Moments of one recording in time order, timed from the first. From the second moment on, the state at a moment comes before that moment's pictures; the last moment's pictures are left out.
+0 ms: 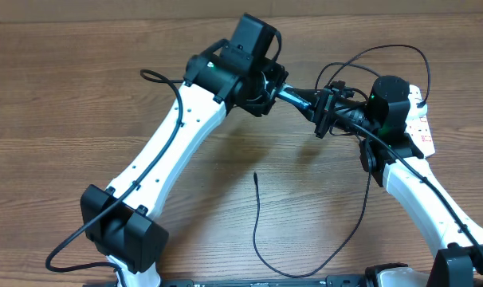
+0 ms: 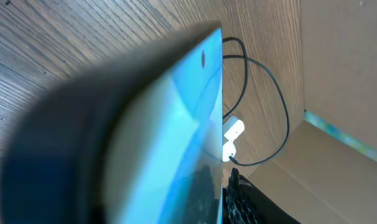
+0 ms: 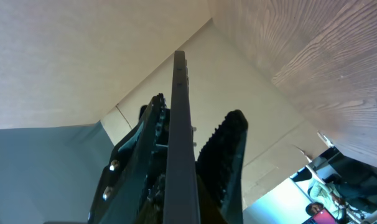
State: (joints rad) left arm -0.57 1.89 1.90 -0.96 0.20 -1.60; right arm 0.14 1.43 0.84 0.36 -0.94 2.09
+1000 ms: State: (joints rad) left arm -0.58 1.89 1.90 -0.94 0.15 -1.65; right arm 0.14 1.43 0.84 0.35 -0.94 2.09
